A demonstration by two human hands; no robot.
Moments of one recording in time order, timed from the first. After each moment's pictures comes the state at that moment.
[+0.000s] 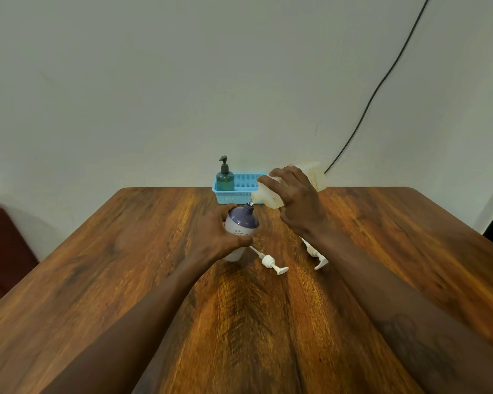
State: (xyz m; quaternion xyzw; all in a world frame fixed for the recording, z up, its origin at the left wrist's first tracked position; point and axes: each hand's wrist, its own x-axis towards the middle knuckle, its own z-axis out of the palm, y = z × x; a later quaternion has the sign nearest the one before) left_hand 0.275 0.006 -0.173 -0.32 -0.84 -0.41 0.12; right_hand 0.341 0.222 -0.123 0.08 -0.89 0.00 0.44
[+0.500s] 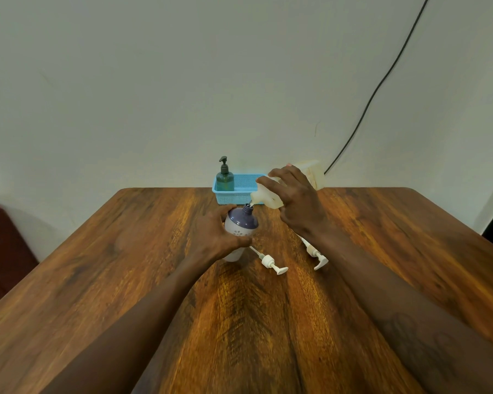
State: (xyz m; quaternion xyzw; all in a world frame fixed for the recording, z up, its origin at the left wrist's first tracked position) left_hand 0.272 0.006 -0.175 -0.32 -0.85 -0.41 0.11; right_hand 0.343 0.222 -0.121 0.09 -0.90 -0.01 0.43
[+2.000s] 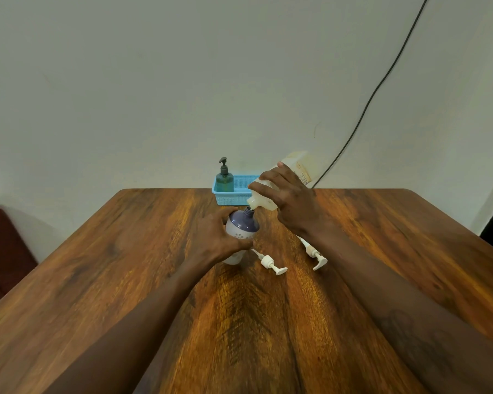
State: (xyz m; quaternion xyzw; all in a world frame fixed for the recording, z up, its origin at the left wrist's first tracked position) left_hand 0.273 0.005 -0.178 -0.33 -0.84 -0.41 0.12; right_hand 0.351 0.211 -0.108 0.16 -0.87 -0.09 0.46
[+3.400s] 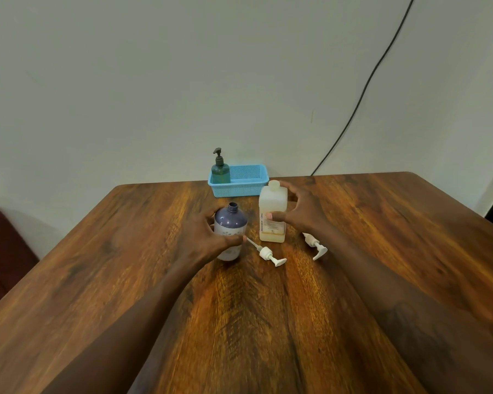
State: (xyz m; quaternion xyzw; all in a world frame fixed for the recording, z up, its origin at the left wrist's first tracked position) left_hand 0.273 -0.008 -0.191 -0.27 -0.85 -0.46 0.05; right_hand 0.339 0.251 -0.166 -0.10 -0.89 0.38 0.24
